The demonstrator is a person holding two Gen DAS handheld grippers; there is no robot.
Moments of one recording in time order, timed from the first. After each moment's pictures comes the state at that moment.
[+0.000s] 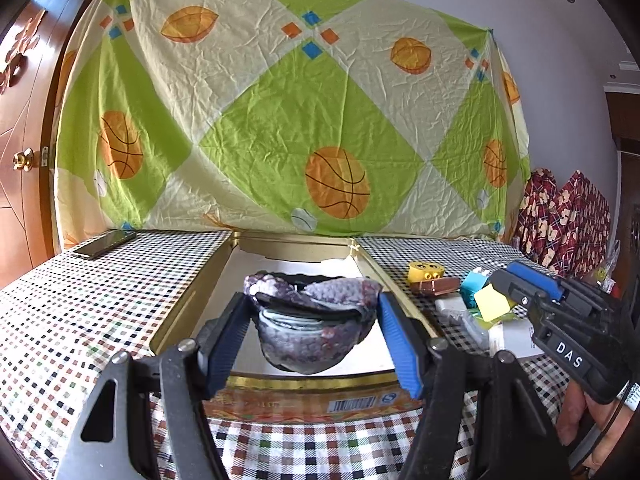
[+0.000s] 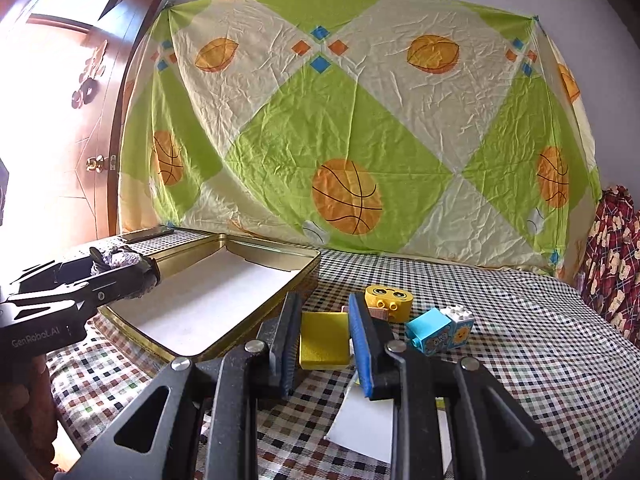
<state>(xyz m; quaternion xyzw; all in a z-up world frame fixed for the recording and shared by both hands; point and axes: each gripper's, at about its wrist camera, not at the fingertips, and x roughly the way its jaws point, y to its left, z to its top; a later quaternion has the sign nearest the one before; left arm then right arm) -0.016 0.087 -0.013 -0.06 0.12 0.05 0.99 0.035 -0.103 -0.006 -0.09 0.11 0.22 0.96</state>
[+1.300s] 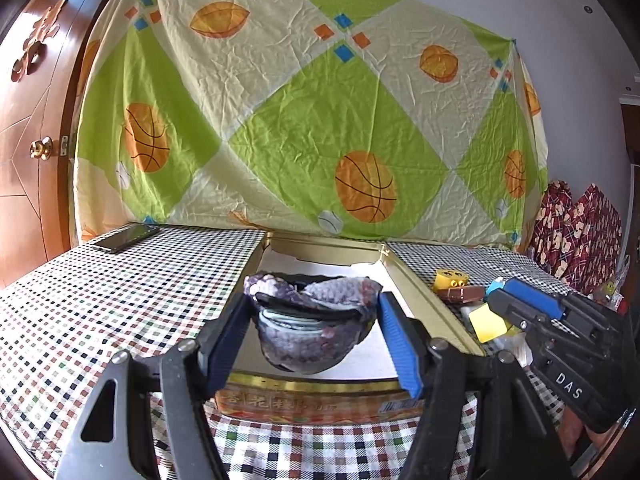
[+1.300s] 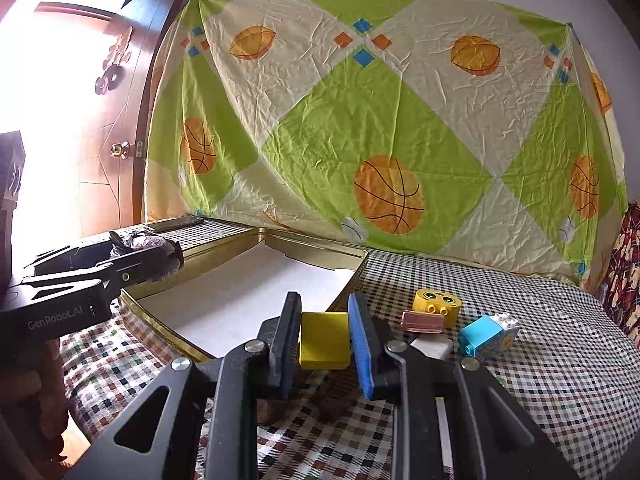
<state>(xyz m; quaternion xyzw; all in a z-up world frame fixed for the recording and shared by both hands) -0.021 0.118 -0.010 -0.08 0.12 0.07 0.99 0.029 -0.059 -0.007 -0.10 0.12 0.26 0.95</state>
